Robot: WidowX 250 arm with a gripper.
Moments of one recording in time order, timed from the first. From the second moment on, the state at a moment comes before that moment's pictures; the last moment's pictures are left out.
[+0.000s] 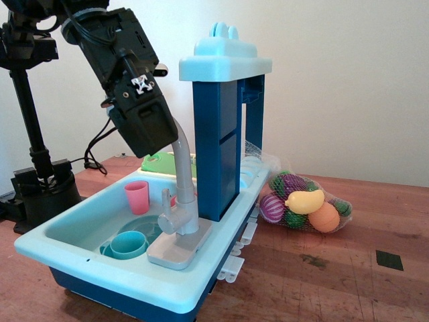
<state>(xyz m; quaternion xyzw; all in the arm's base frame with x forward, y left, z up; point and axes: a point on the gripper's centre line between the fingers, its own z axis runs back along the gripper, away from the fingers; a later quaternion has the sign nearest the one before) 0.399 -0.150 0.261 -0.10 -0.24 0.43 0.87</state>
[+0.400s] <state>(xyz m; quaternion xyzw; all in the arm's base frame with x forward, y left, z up) 0.404 -0.151 0.238 -0.07 -0.22 0.43 0.87</state>
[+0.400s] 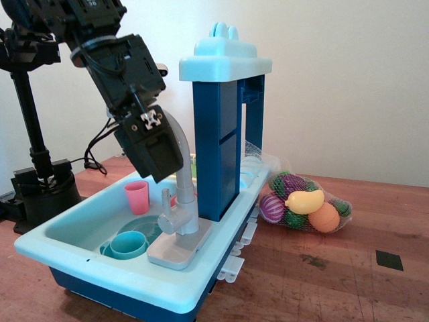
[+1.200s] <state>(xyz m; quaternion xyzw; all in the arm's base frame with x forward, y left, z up) 0.445 -0.153 0.207 -0.06 -0.22 0.42 0.88</state>
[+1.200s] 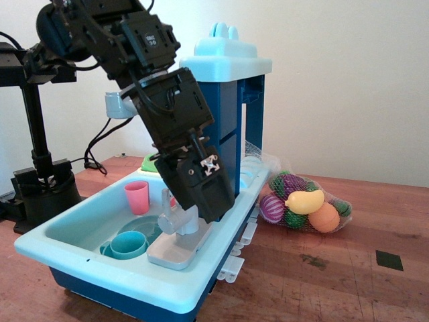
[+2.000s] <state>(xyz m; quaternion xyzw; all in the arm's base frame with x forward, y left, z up) 0.380 -0.127 0.192 -0.06 -0.23 0.45 0.86</state>
